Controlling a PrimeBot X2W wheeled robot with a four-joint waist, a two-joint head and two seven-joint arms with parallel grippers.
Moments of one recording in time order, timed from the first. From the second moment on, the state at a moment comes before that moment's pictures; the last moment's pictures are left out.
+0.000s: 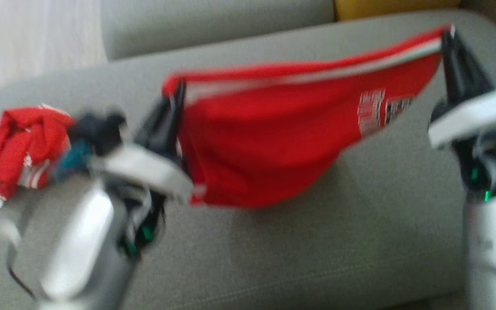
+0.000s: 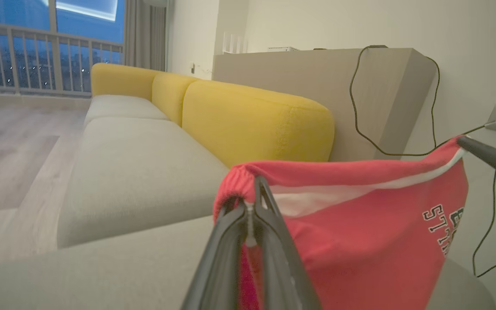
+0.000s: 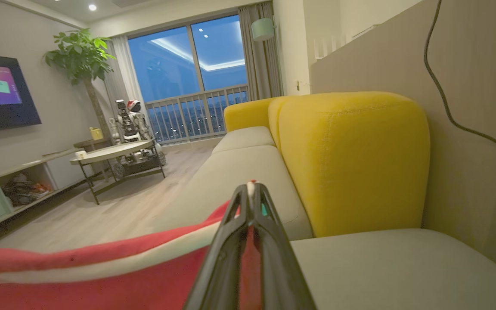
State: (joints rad) left arm -0.34 0.16 -0.41 -0.03 -0.46 0.06 -0.01; right arm -0.45 -0.05 -0.13 0.04 0.30 0.13 0.17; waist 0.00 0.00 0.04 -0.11
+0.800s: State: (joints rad) left arm -1.42 0.09 -0.38 0.67 -0.32 -0.05 -0.21; right arm -1.47 -0.06 -0.18 0.80 0.25 0.13 -0.26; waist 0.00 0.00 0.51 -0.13
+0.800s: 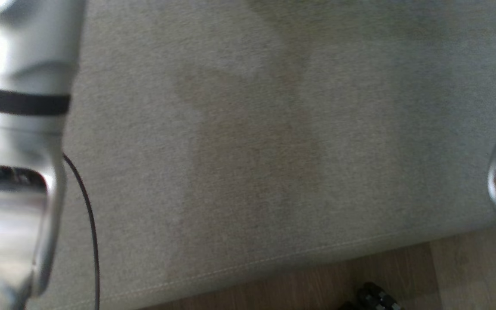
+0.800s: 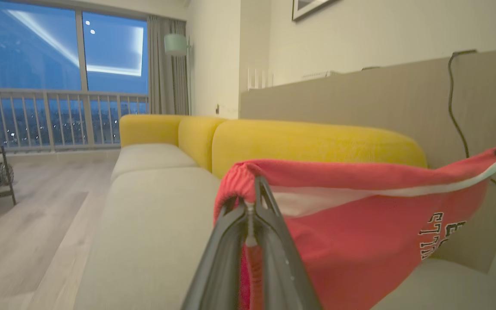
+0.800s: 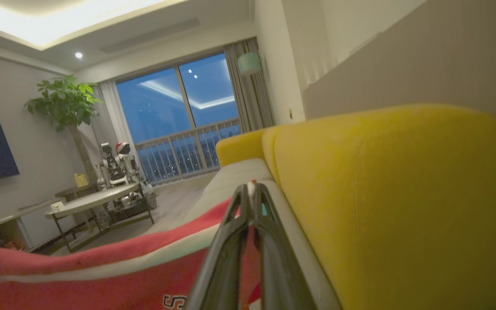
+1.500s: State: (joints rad) left arm -0.80 0.06 -0.51 0.83 -0.34 -0.12 -0.25; right arm -1.02 -0.14 0.02 1.15 0.37 0.13 -0.10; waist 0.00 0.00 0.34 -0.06
